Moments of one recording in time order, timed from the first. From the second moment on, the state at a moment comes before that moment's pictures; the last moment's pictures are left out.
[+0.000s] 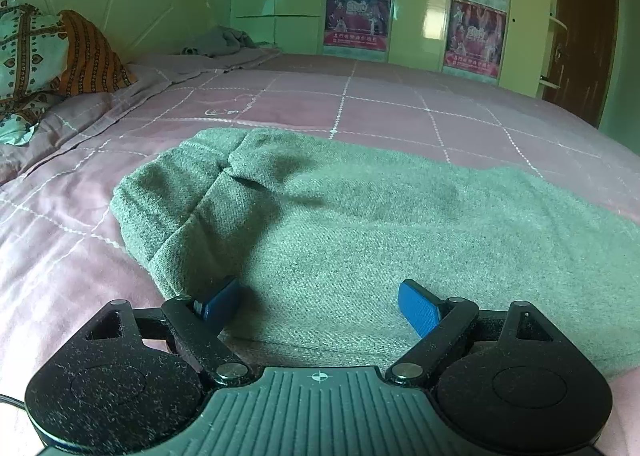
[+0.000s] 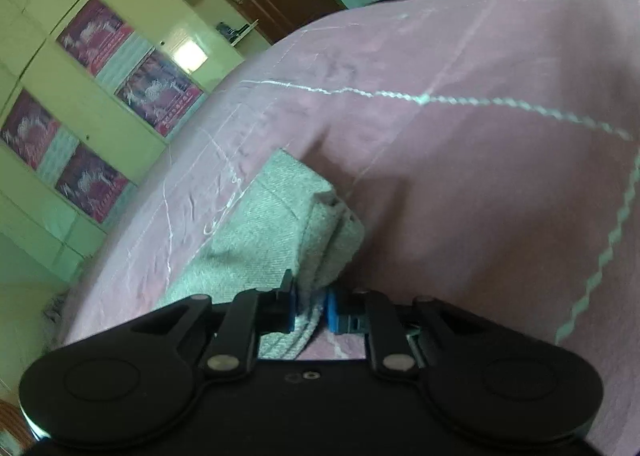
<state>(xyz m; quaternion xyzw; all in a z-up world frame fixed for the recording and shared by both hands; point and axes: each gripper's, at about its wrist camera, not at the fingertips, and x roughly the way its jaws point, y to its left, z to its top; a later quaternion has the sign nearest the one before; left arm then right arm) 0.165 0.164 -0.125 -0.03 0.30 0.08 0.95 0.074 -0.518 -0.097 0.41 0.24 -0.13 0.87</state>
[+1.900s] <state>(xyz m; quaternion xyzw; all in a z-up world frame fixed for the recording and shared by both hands) 0.128 0.267 -0.105 -0.23 0.23 0.22 0.92 0.084 -0.492 -0.079 0.36 0.22 -0.18 0.89</state>
